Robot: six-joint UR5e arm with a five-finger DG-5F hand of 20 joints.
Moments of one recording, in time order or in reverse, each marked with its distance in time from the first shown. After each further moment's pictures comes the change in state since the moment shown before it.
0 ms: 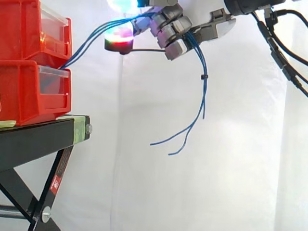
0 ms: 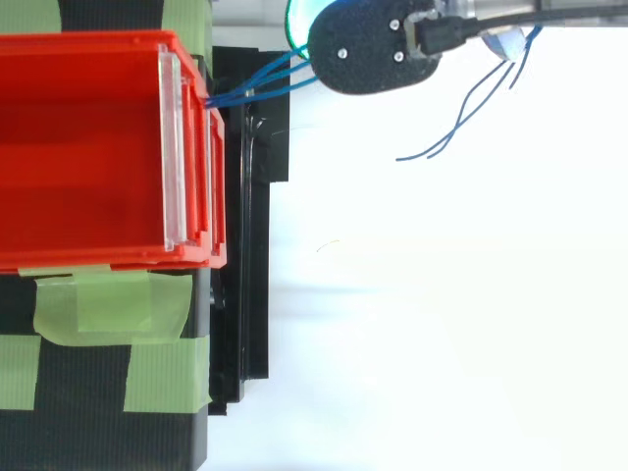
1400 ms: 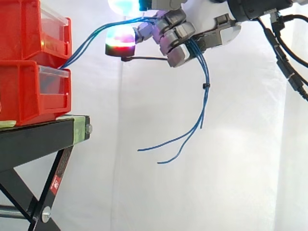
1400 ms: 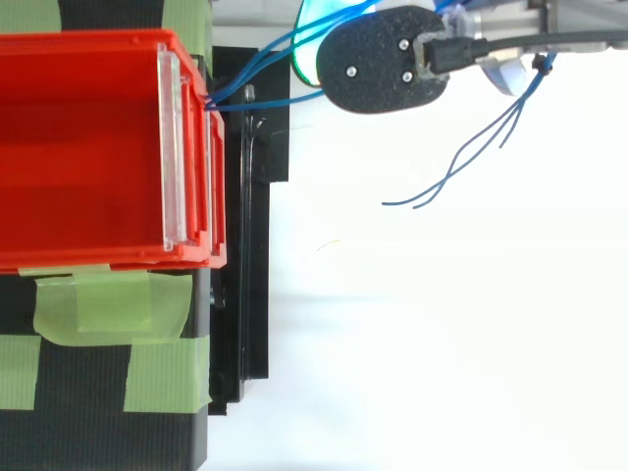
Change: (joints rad) arm 0.023 -0.001 -0.019 -0.032 0.033 0.117
